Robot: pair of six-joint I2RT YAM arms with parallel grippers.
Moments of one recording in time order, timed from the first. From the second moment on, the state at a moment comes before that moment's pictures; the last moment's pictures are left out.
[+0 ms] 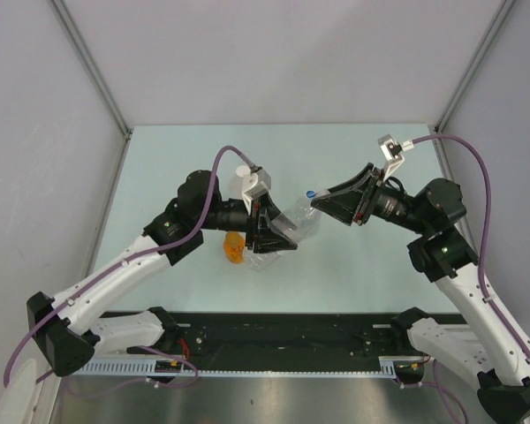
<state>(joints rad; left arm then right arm) -0.77 1.11 1.04 -0.08 0.84 -0.22 0.47 0.84 0.99 0.07 -0.72 0.77</state>
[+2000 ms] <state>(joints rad) -1.29 1.15 1.00 0.04 -0.61 0.09 0.81 0.92 1.20 -0.31 0.24 0.65</state>
